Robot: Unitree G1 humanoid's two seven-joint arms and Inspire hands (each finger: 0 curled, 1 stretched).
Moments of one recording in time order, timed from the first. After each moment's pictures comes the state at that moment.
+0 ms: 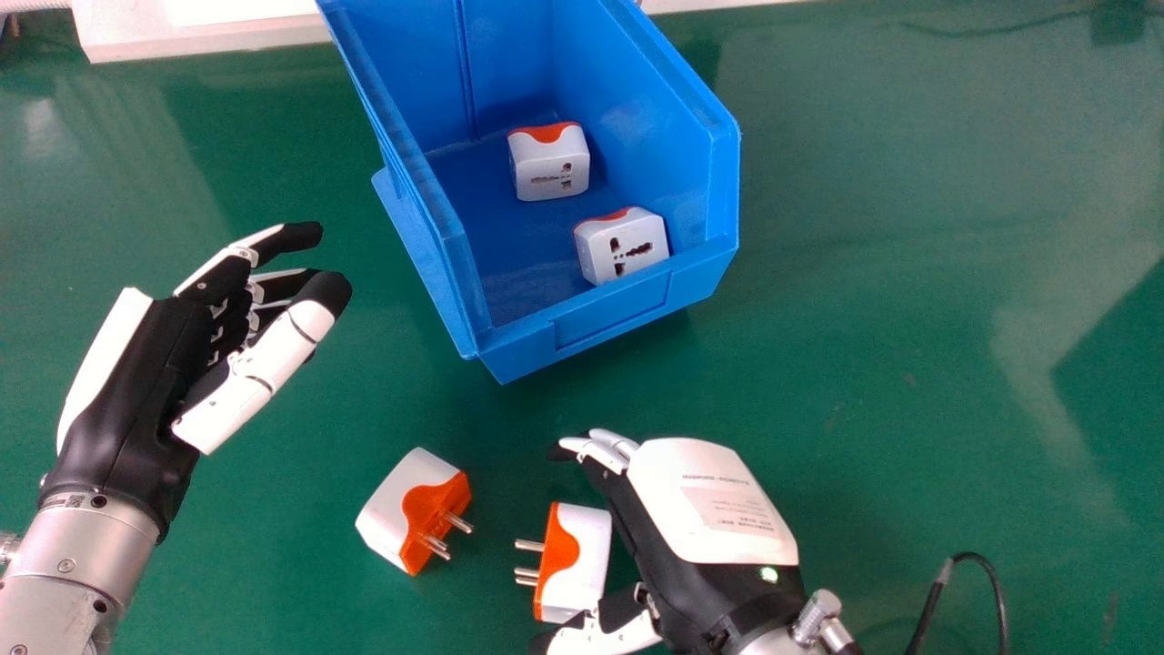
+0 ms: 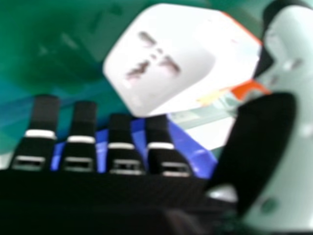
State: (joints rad) left arm 0.25 0.37 0.26 -0.38 -0.01 0.15 -0.26; right arm 0.23 -0.12 0.63 -0.24 -1.06 0.30 0.10
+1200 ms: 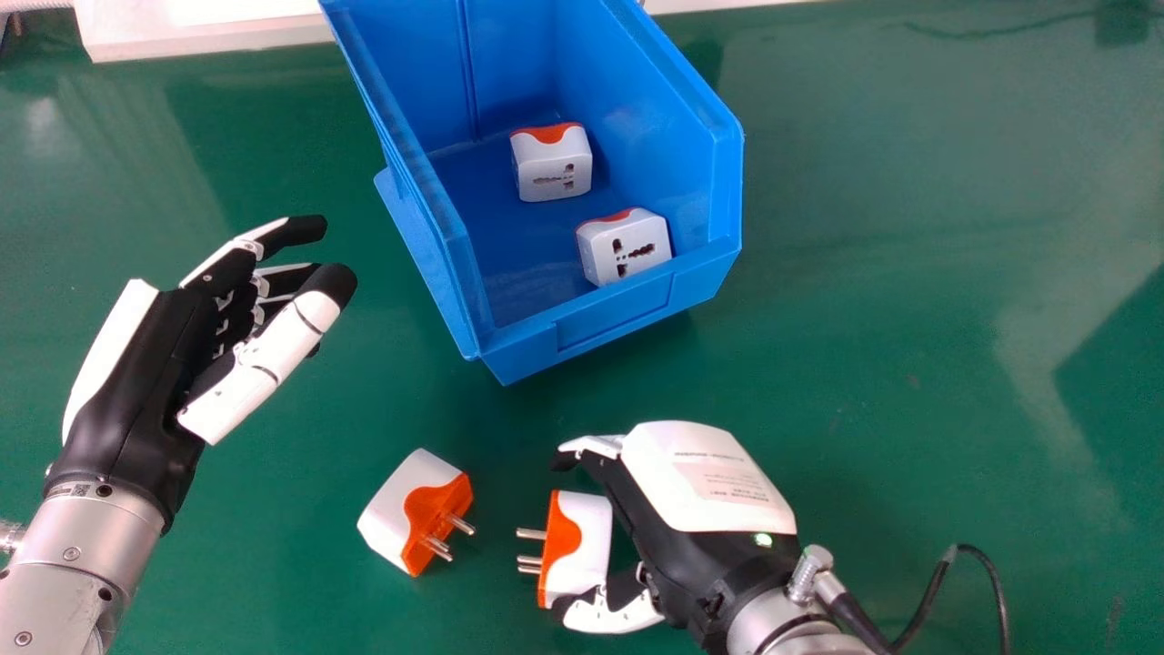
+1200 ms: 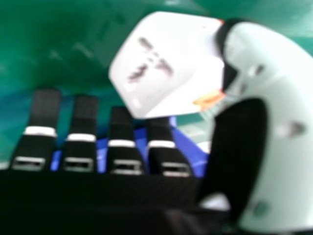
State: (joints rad) left arm 0.23 0.37 0.25 -0.40 0.00 0.20 -0.26; right arm 0.17 -0.13 0.66 -0.31 -1.12 0.43 0.30
